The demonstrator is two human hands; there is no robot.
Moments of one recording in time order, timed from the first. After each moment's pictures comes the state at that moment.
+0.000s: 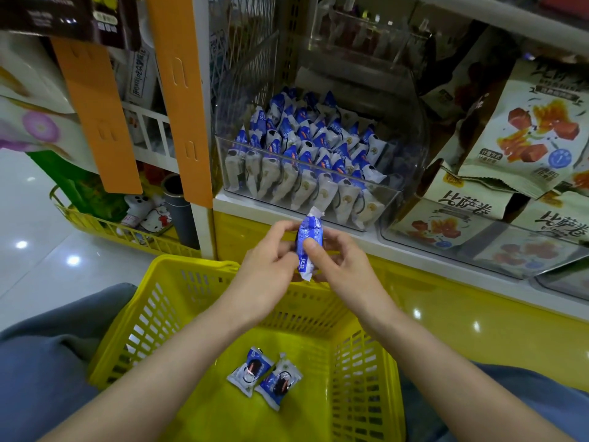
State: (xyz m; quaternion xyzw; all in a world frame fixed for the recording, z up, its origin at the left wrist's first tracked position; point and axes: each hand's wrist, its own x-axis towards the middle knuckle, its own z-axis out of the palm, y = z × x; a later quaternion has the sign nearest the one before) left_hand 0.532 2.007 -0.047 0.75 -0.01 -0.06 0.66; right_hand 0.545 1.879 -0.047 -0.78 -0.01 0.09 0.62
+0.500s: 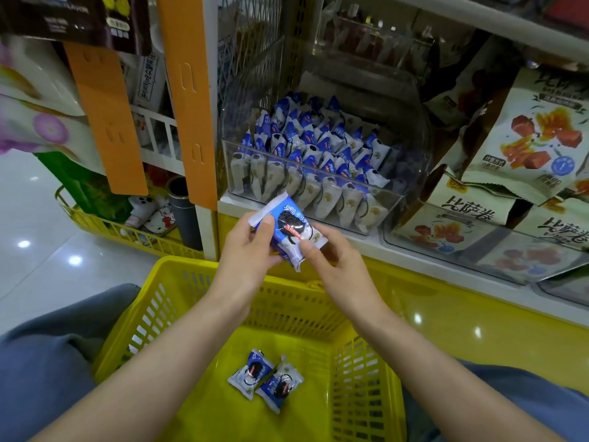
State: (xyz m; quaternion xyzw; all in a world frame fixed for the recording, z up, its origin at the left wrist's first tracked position) left_hand 0.539 2.016 -0.040 0.63 0.13 0.02 0.77; right_hand 0.546 1.890 -0.048 -0.82 -0.04 0.04 0.57
